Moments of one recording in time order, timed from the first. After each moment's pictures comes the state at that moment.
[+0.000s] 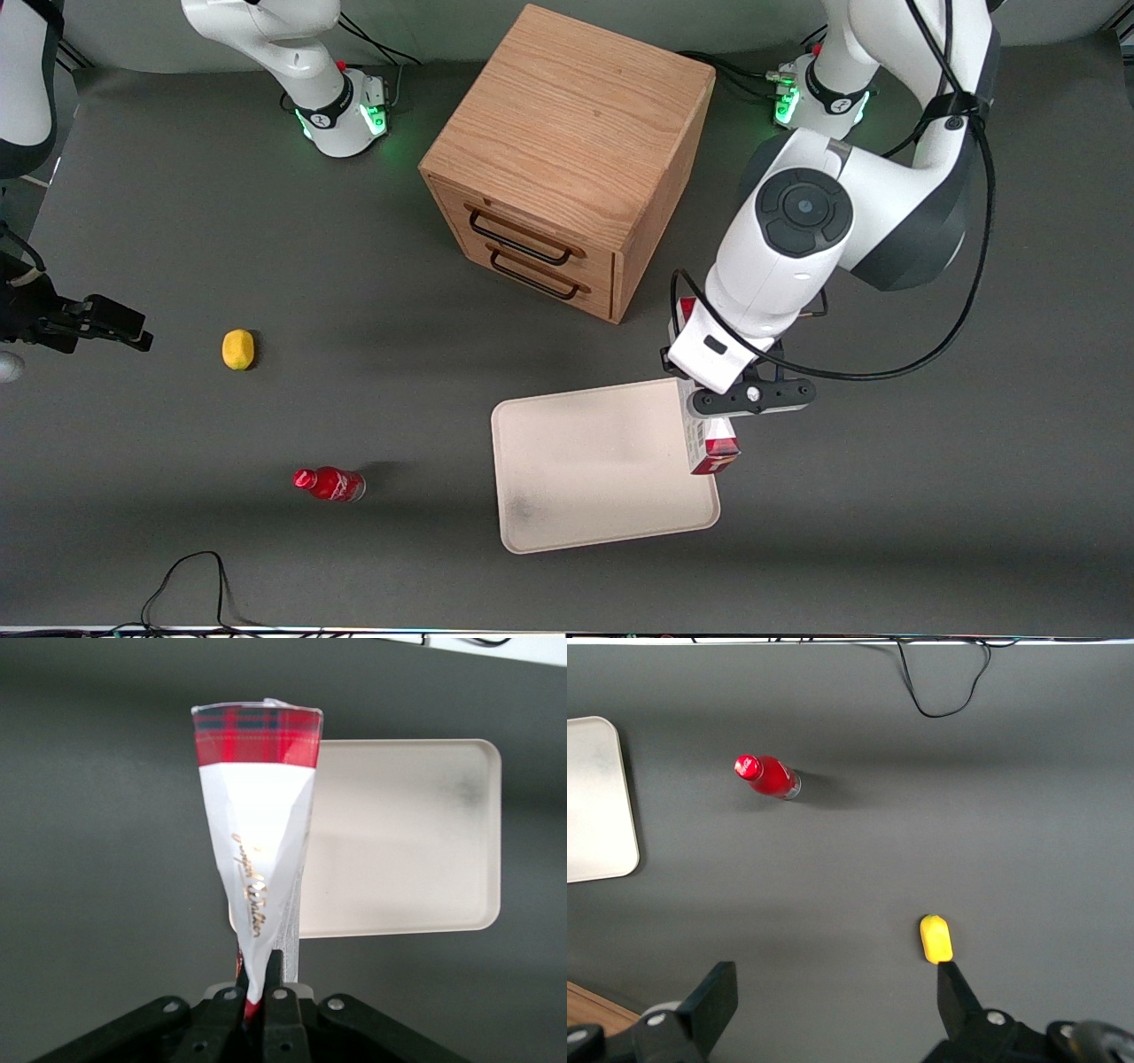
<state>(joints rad) -0.42 0.57 -0.11 -1.14 0.07 1.82 -0.64</state>
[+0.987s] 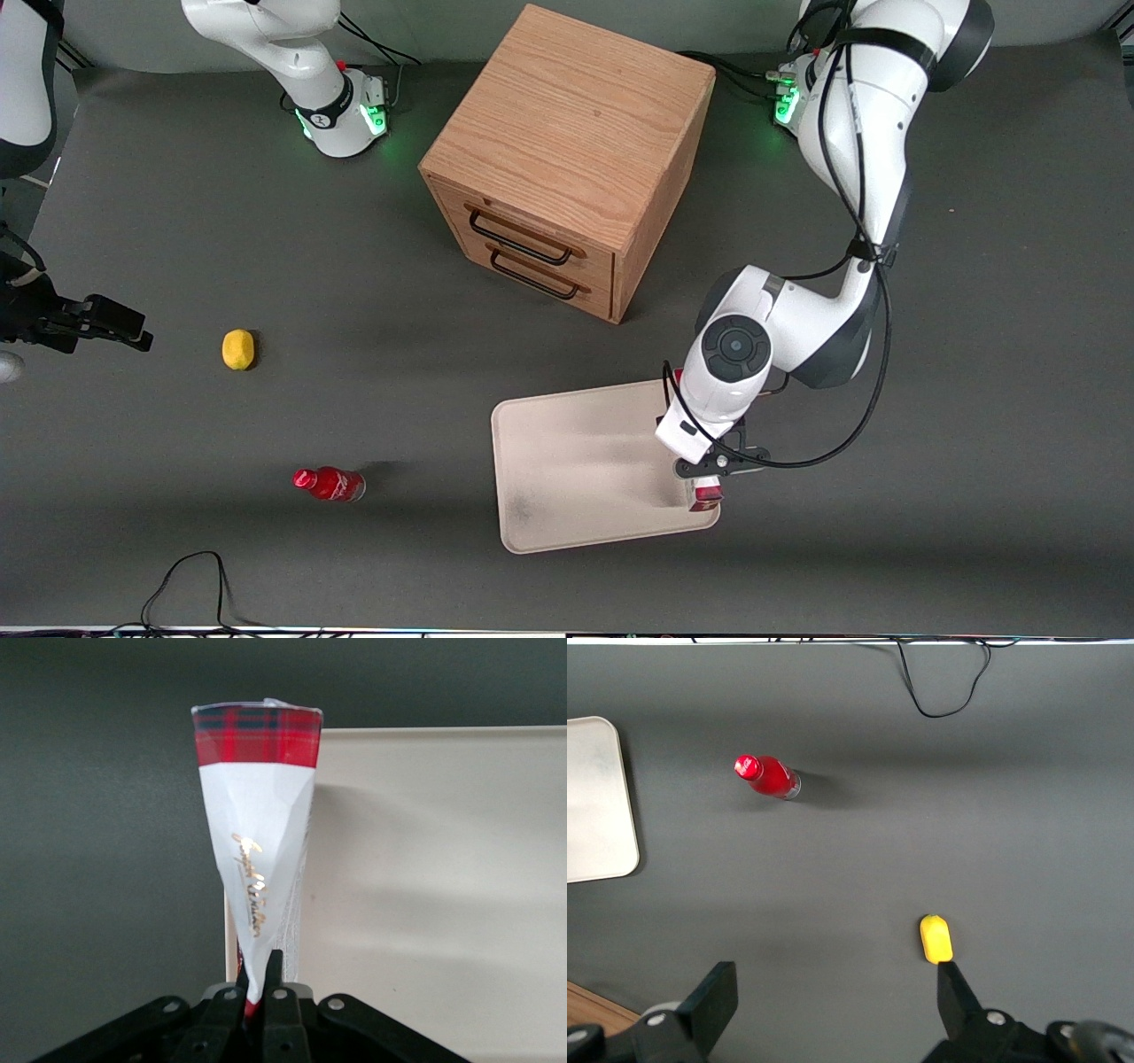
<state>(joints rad) -0.41 0.83 -0.08 -1.21 0.15 2.12 -0.67</state>
